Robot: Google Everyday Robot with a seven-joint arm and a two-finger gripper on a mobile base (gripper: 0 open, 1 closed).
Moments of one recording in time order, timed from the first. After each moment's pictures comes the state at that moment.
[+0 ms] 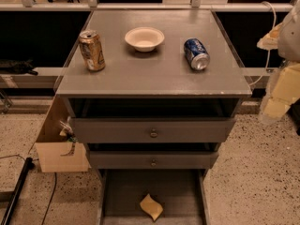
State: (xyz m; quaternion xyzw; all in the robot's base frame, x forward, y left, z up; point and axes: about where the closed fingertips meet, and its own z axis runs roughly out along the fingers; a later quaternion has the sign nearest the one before) arm 0.438 -0.217 0.976 -0.60 0.78 -0.03 0.16
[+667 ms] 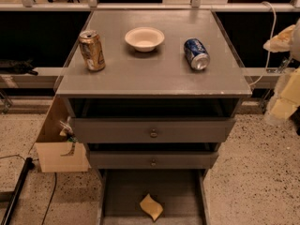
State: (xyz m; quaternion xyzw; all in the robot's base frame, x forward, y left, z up) arm 0.437 -0.227 0.974 -0.59 0.78 0.00 0.19
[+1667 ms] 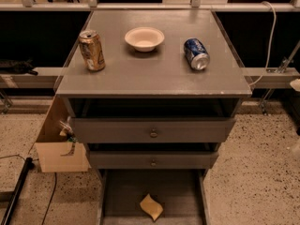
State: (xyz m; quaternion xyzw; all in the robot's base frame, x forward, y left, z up) arm 0.411 -0.300 0.905 -0.53 0.79 0.12 0.29
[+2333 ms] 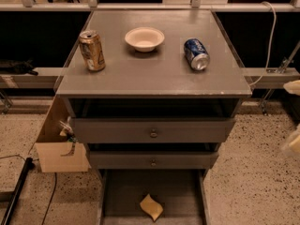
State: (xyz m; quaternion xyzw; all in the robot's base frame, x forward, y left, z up) arm 0.418 -0.291 0.896 -0.52 0.80 0.12 0.28
